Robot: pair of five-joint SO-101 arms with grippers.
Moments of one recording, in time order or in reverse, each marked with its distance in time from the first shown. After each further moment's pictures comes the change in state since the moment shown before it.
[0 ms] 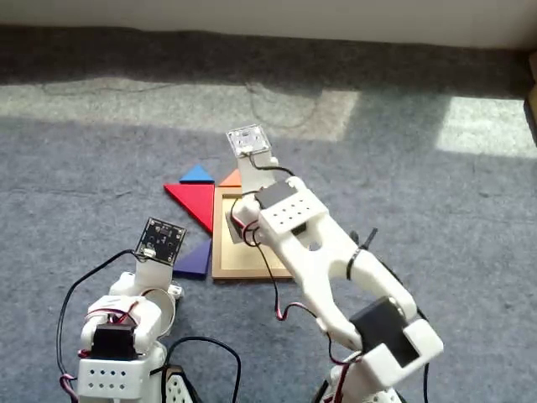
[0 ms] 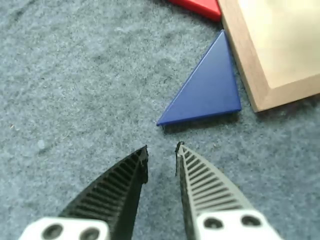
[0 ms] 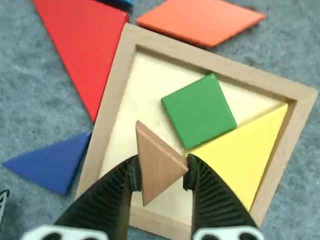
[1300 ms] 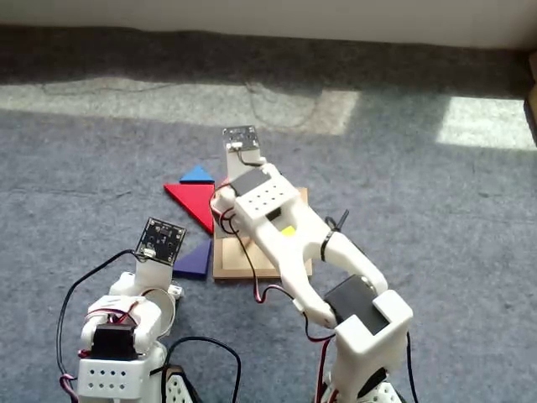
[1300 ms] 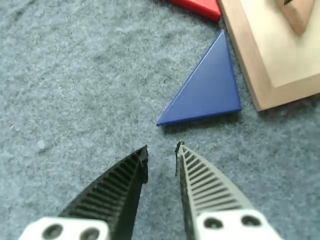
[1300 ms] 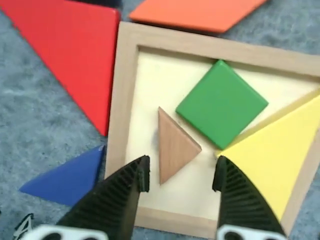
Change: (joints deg) left arm 0.0 0.0 0.0 0.0 0.0; right arm -2.6 10.2 -14.8 11.3 -9.8
